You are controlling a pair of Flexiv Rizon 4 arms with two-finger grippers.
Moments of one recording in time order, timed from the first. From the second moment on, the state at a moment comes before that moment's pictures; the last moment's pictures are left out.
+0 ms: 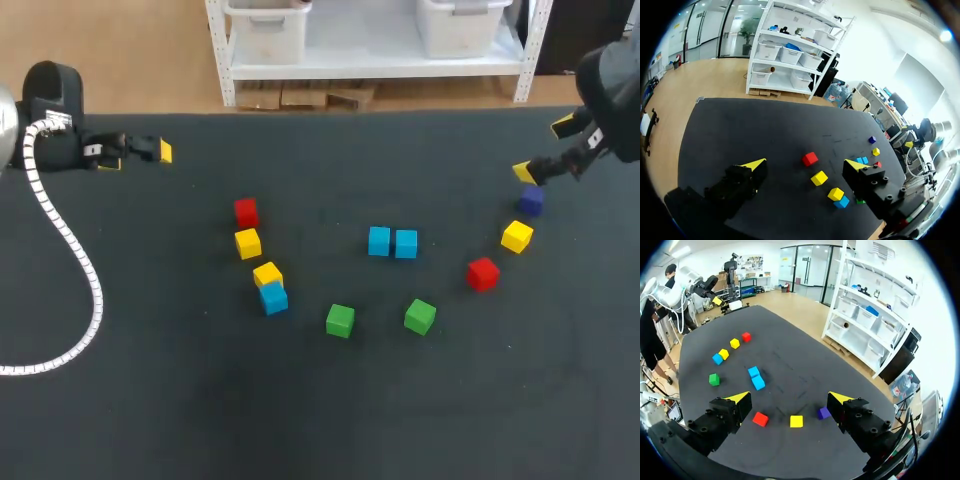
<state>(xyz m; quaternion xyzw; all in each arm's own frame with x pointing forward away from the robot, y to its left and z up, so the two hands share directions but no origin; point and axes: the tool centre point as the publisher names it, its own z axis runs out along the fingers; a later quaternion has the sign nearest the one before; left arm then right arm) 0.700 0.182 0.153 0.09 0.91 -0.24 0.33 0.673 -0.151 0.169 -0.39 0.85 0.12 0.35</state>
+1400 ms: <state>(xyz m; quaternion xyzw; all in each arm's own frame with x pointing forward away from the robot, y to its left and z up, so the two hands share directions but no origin) 0.634 0.122 0.100 0.37 0.90 -0.12 0.21 0.673 -0.151 0.169 -0.39 0.85 0.12 0.35</state>
